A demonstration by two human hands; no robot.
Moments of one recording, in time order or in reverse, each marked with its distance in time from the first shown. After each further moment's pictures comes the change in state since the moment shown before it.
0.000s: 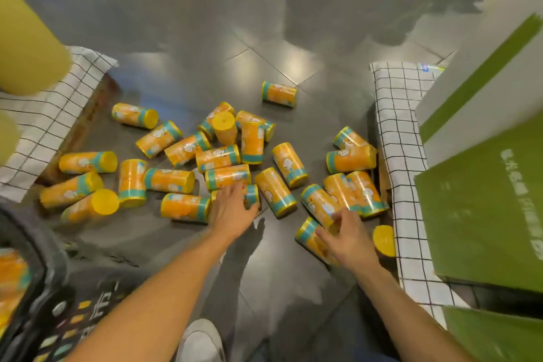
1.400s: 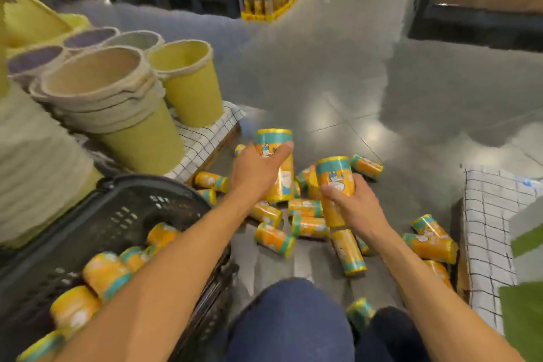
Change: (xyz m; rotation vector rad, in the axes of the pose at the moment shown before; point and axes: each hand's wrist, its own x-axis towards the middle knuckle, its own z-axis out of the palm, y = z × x) left_hand -0.068 0.016 -0.297 -0.616 0.532 -0.269; right_hand -0.060 -0.284 -0.101 0.518 -0.116 -0.412
